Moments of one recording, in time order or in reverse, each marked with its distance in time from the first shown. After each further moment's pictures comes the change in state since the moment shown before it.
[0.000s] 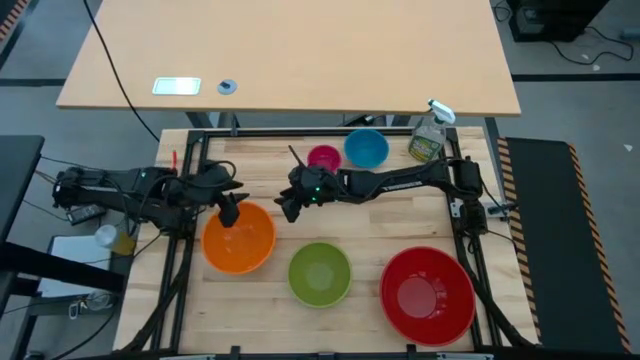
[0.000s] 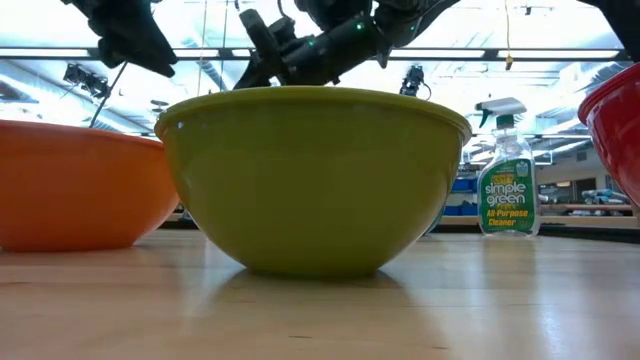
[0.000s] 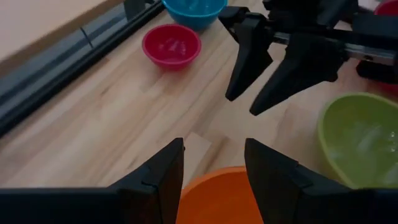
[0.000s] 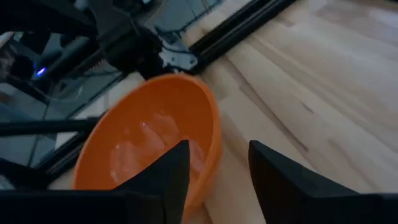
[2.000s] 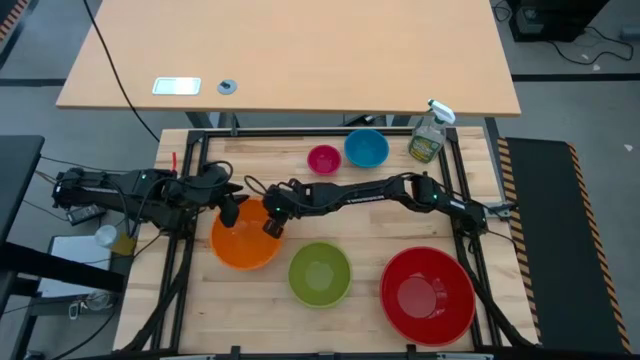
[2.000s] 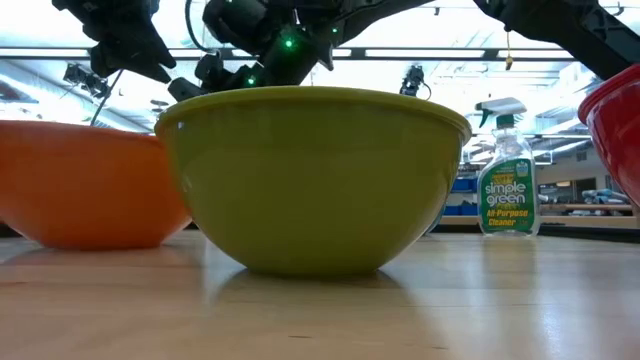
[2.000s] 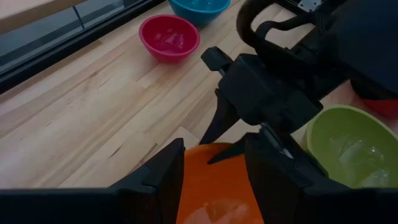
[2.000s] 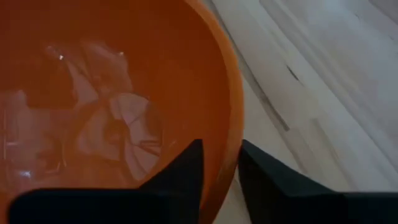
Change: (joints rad) left arm -0.004 -0.032 -0.042 0.018 0.018 -0.116; right arm 0.064 0.390 0.574 -0.550 0.180 -0.206
